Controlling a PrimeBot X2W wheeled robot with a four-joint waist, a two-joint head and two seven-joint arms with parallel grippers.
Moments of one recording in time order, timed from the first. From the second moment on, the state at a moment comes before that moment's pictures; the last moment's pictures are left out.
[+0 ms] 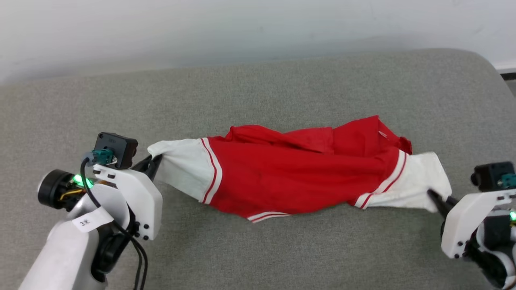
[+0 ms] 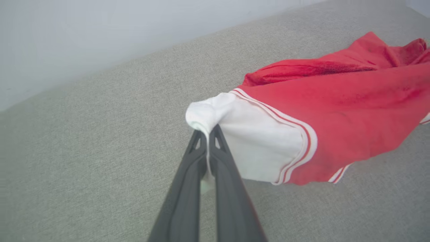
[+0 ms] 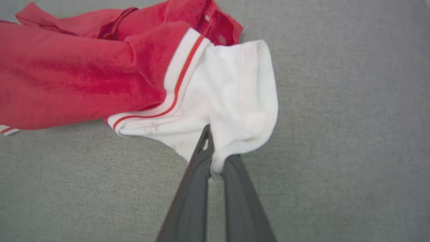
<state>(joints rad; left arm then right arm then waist) -0.30 0.44 -0.26 -0.07 -0.41 -0.02 0.51 -0.18 -0.32 0.03 0.17 0.44 0.13 0.51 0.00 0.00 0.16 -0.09</state>
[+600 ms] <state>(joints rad) -0.66 0.50 -0.18 -0.02 -0.31 0.02 0.40 -0.62 -0.32 0.00 0.10 0.36 0.13 0.52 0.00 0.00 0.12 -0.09</state>
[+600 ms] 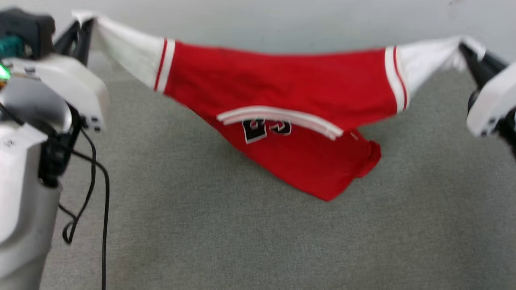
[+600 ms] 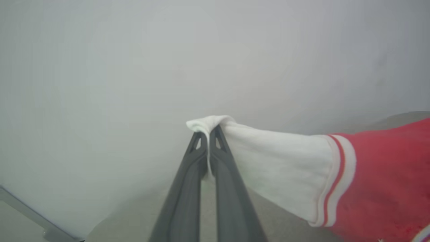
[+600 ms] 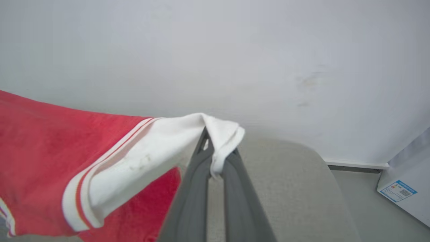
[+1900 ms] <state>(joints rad) -1.55 0.38 -0.21 0.80 -0.25 -0.04 -0.02 -1.65 -0.27 0.19 0.90 0.38 0.13 0.13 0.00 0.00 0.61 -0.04</state>
